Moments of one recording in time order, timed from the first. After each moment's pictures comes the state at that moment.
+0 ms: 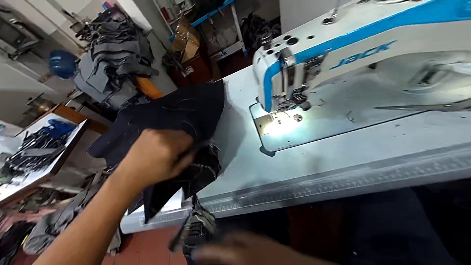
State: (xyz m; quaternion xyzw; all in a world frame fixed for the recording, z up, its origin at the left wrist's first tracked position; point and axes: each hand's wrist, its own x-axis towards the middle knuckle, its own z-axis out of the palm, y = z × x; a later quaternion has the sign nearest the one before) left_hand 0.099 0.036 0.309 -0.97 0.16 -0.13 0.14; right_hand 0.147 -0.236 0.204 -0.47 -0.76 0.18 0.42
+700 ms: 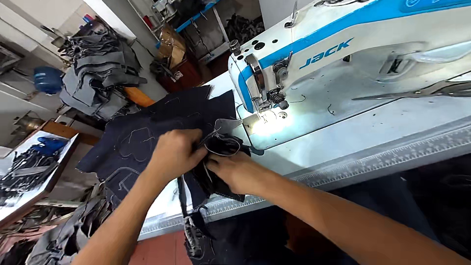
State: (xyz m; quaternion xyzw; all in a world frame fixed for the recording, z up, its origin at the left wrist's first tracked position) left_hand 0.141 0.011 0.275 -0.99 0.02 -0.10 0.06; right_hand 0.230 -0.140 0.159 -0.68 -0.67 0.16 0.25
